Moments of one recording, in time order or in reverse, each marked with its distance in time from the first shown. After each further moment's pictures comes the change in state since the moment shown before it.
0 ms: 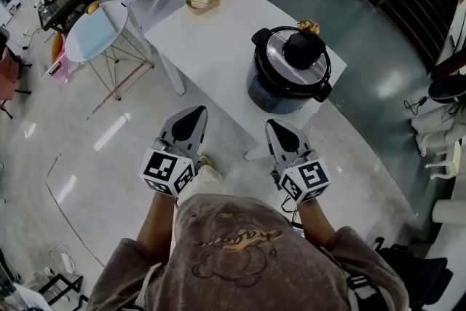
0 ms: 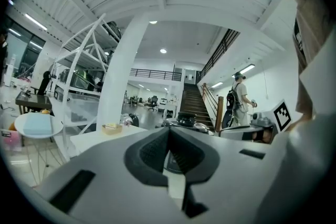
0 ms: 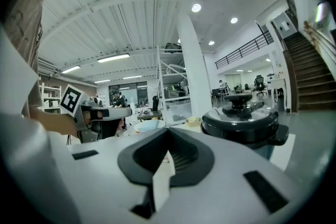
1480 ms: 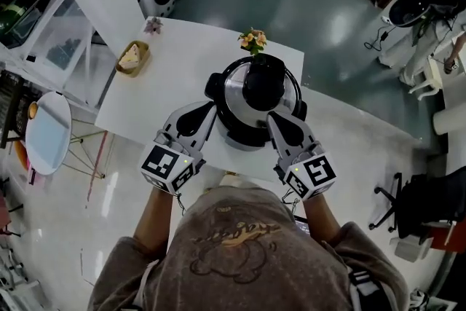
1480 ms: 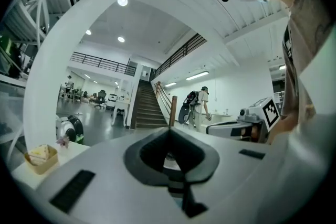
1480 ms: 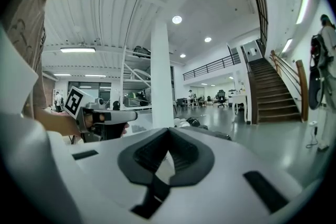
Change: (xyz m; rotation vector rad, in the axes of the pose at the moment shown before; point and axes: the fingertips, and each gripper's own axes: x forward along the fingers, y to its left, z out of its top) left arm 0.226 0.000 0.057 0.061 0.033 -0.612; right arm 0.061 -0.138 0.078 -0.003 -0.080 -0.417
